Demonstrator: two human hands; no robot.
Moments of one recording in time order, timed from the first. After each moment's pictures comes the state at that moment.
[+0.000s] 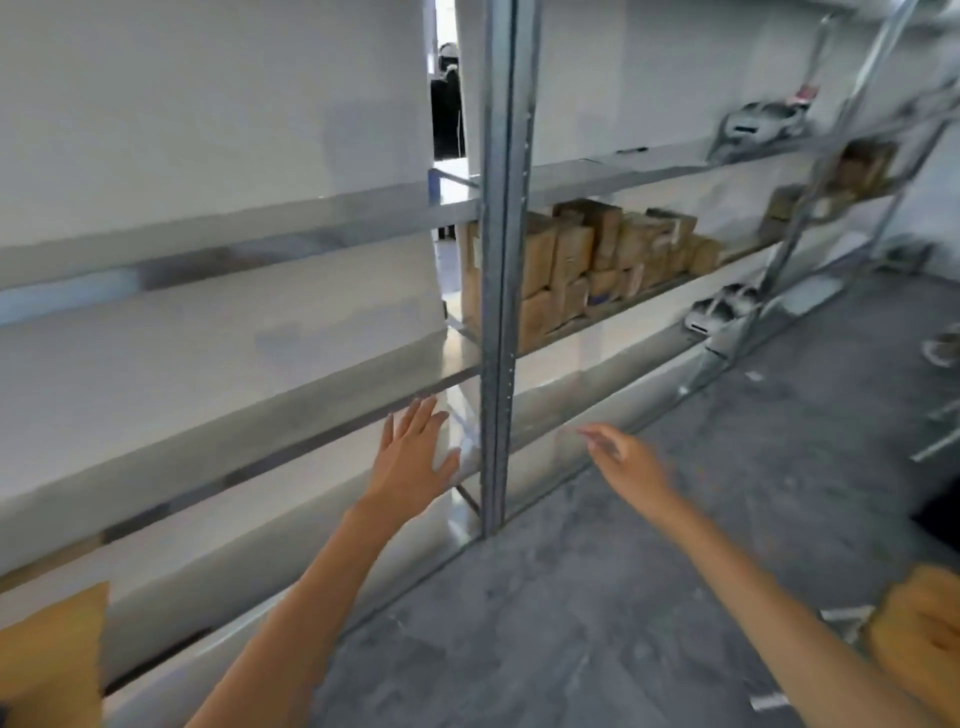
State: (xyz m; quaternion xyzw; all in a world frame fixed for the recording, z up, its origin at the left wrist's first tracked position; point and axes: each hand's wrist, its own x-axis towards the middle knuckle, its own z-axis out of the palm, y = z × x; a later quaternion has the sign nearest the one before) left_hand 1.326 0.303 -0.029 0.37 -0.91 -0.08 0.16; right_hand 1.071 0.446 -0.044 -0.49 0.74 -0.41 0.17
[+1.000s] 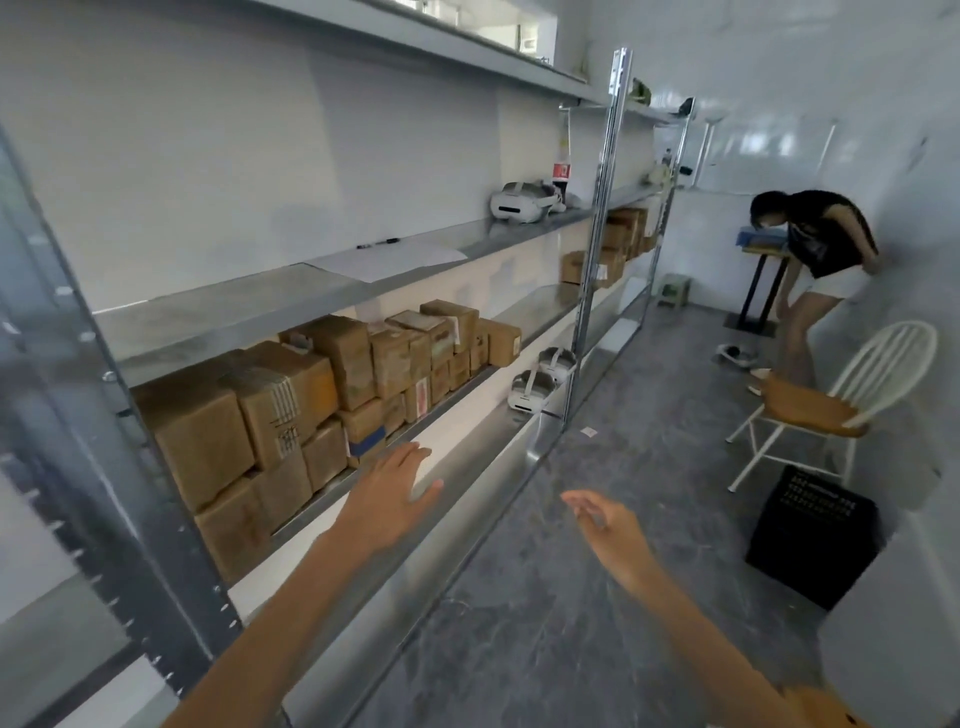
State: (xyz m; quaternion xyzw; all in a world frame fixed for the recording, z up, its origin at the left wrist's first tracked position) left_hand 0.745 0.172 -0.002 0.20 -0.96 -0.15 0.13; right_hand 0.578 0.416 -0.046 -0.32 0.81 -0.49 0.08
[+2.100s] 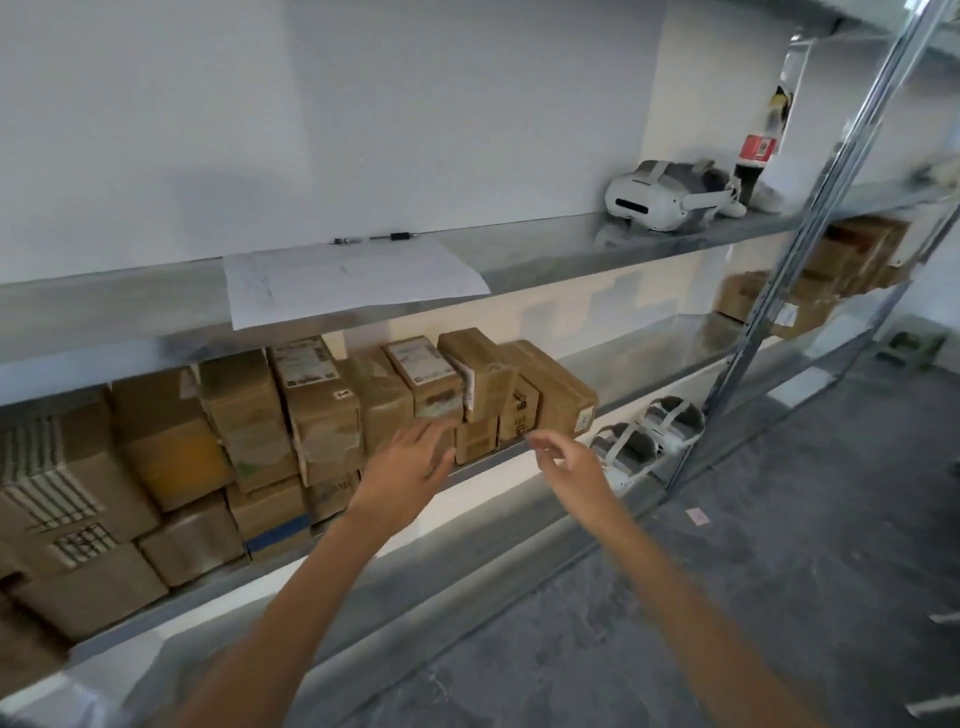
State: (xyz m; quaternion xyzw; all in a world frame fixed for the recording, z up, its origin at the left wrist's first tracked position) left_hand 0.373 0.021 -0.014 0.36 -0.90 -0.13 0.21; right_hand 0.172 0.132 -0.006 -0.49 0.73 -0.41 0.21
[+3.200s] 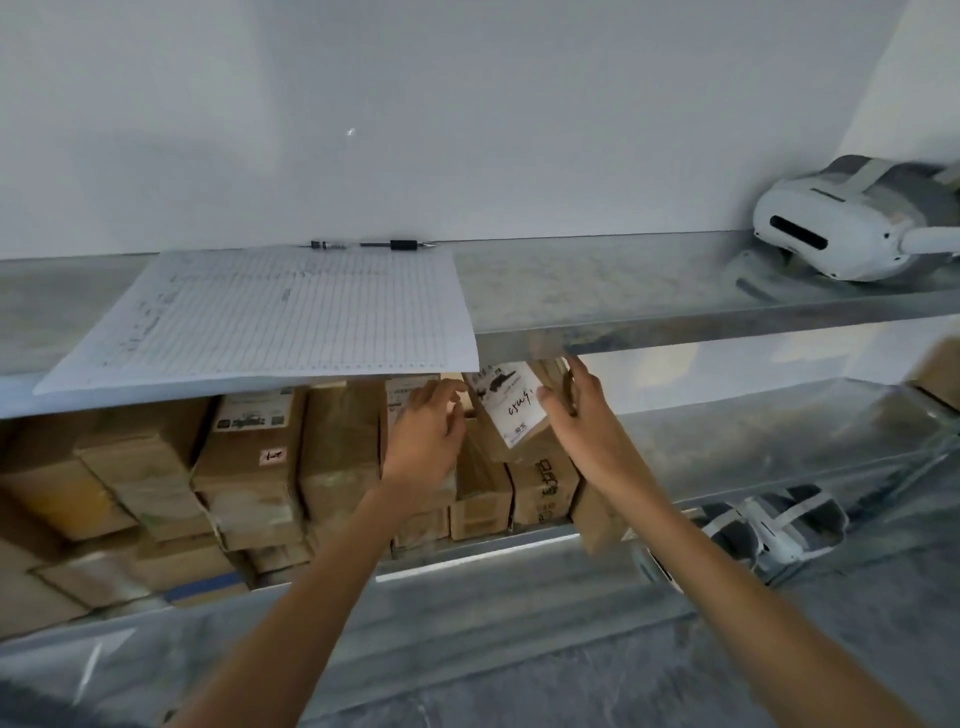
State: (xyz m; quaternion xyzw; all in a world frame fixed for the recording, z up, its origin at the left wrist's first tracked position) left_hand 0.217 -0.144 -0.022 0.54 -0.75 -0.16 0.35; right_hand 0.022 -0.109 0.005 -0.59 0.64 -0.42 0.26
